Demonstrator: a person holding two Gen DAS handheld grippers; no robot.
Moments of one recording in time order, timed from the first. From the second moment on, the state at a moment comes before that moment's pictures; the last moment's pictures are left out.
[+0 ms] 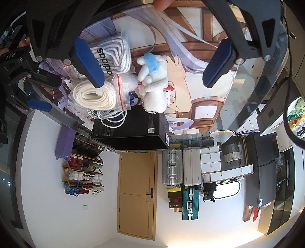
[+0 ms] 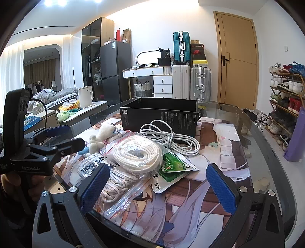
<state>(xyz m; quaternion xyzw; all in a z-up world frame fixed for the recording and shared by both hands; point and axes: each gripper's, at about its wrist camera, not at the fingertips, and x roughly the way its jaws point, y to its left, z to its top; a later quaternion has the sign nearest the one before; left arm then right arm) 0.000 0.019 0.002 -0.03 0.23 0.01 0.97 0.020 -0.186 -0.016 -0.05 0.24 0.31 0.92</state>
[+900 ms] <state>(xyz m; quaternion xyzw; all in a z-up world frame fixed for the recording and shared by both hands) 0.010 0.028 0.004 -0.03 0.25 0.02 0.97 0.031 -0.188 -0.017 -0.05 0.25 0.30 0.92</state>
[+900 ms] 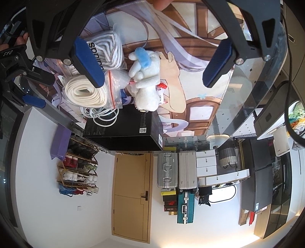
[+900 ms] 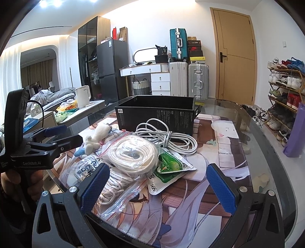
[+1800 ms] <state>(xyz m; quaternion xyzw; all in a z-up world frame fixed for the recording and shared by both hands) 0.011 0.027 0.000 -0.02 0.26 0.02 0.97 0.036 -0.174 -0.010 -0.07 0.26 0.31 0.91</state>
